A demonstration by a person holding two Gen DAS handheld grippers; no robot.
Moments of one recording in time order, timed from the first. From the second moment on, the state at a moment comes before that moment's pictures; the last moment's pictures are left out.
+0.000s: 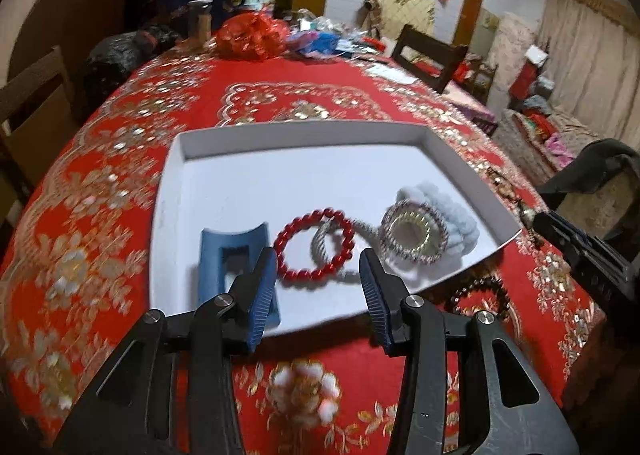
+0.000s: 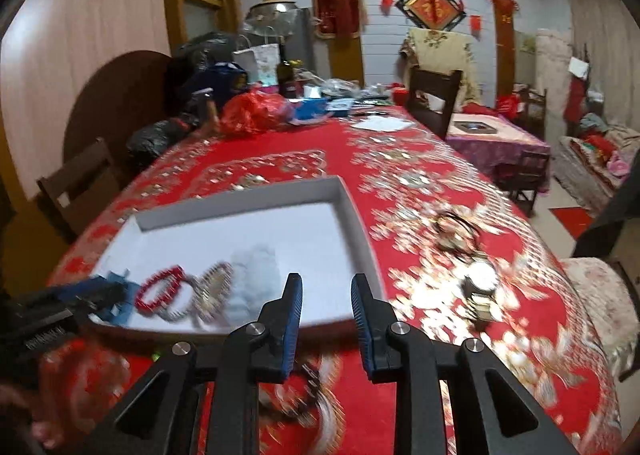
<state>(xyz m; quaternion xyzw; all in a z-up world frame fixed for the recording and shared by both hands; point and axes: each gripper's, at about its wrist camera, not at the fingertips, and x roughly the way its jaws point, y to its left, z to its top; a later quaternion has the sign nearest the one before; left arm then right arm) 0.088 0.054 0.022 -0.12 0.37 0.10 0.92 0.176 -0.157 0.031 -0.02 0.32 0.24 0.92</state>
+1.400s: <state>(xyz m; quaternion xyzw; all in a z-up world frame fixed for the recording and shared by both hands) 0.092 0.017 -0.022 -0.14 0.41 0.08 0.90 0.153 -0.177 0.011 -0.04 0.32 0.18 0.93</state>
